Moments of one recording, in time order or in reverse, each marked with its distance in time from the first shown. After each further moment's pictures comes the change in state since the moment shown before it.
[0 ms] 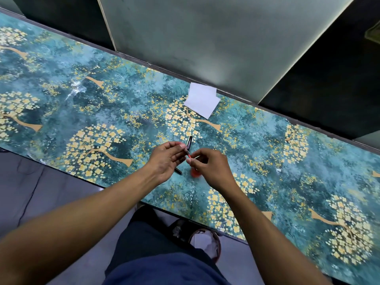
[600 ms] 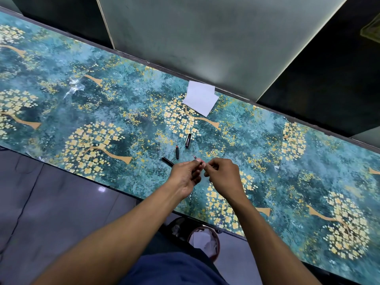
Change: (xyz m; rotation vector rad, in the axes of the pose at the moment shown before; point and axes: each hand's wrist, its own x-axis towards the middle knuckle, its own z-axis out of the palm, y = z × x) left_hand -0.019 -0.064 0.034 -0.012 0.132 -0.224; right_hand -0.023 0.029 -0.011 -0.190 0.127 0.170
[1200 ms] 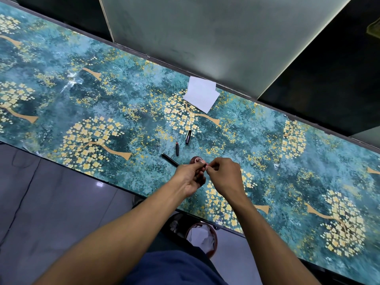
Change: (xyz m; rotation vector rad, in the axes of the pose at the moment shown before) left_hand 0.007 -0.010 0.005 -0.060 0.047 -0.176; right_hand -0.002 0.005 0.003 -0.185 0.052 -0.012
